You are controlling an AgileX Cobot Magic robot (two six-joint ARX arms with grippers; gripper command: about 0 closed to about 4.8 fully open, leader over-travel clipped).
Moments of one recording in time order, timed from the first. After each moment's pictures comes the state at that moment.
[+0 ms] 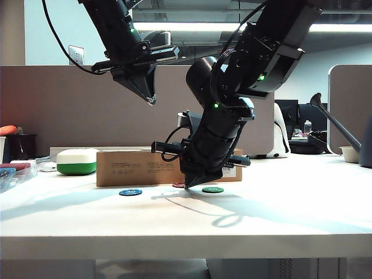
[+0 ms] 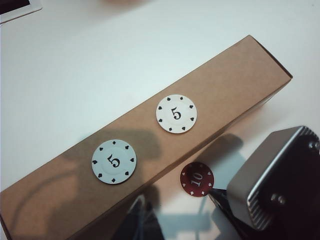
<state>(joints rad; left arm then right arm) -0.46 1.83 1.65 -0.59 0.00 0.01 0.63 2.06 1.27 0.07 0.09 0.34</state>
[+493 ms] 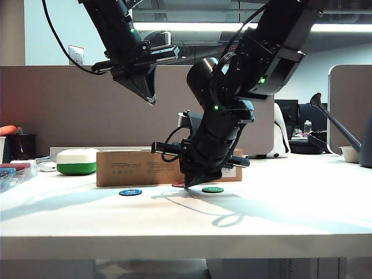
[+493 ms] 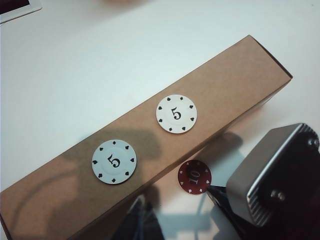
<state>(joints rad) -0.46 1.83 1.65 -0.59 0.00 0.01 0.63 2.06 1.27 0.11 0.09 0.34</state>
